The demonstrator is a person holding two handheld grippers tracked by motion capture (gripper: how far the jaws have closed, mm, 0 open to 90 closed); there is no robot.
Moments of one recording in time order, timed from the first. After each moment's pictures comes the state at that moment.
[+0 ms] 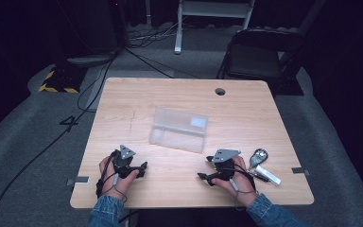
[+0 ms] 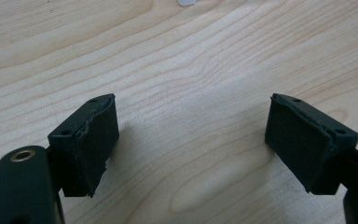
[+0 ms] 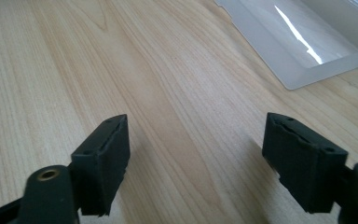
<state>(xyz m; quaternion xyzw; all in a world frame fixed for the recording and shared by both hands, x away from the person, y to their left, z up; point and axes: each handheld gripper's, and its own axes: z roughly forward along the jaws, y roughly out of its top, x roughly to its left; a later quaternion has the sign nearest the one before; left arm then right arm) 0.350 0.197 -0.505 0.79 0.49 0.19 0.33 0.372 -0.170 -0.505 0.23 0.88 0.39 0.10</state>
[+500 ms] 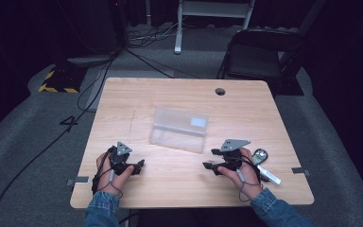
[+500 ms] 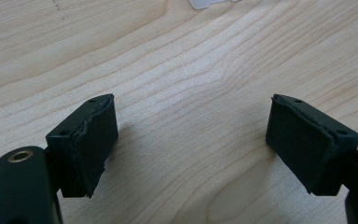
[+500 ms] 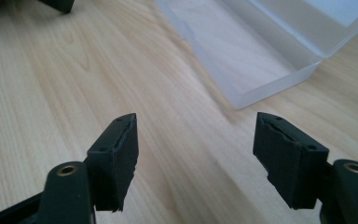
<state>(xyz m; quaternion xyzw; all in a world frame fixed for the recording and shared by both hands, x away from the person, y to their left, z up) 0.361 0.212 -0.505 0.80 0.47 0.18 0.33 0.390 -0.187 -0.478 0.27 0.86 0.42 0.09</state>
